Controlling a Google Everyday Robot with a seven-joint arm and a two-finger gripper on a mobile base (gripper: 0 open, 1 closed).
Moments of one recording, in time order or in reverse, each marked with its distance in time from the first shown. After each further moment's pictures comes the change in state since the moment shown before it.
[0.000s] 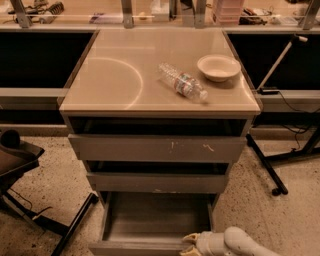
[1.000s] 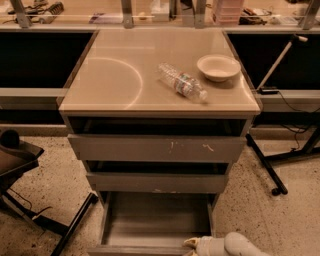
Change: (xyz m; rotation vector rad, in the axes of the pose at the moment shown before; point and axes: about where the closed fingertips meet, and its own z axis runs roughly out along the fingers) arm 0.002 0.024 -0.005 -0.003 -0.004 -0.009
